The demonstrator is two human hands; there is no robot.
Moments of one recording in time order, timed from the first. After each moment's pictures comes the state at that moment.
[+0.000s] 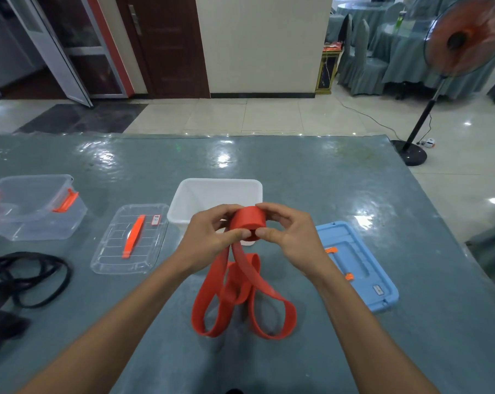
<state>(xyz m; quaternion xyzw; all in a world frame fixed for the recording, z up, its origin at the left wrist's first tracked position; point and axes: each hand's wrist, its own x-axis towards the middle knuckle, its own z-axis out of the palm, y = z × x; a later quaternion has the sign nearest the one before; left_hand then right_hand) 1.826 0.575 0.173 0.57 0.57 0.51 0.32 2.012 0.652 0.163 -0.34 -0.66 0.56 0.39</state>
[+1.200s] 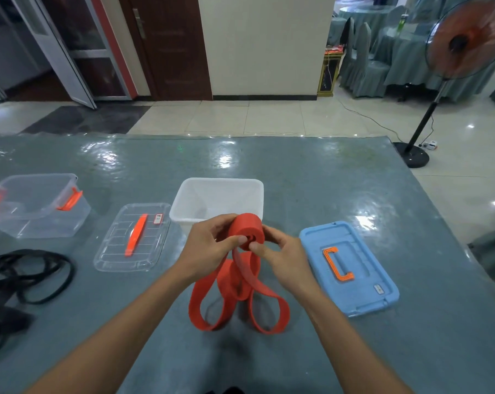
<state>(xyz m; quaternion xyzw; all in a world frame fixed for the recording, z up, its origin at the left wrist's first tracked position) 1.836 0.560 0.160 0.54 0.59 0.51 0.31 2.006 0.615 0.129 -0.36 -0.62 0.58 0.38</state>
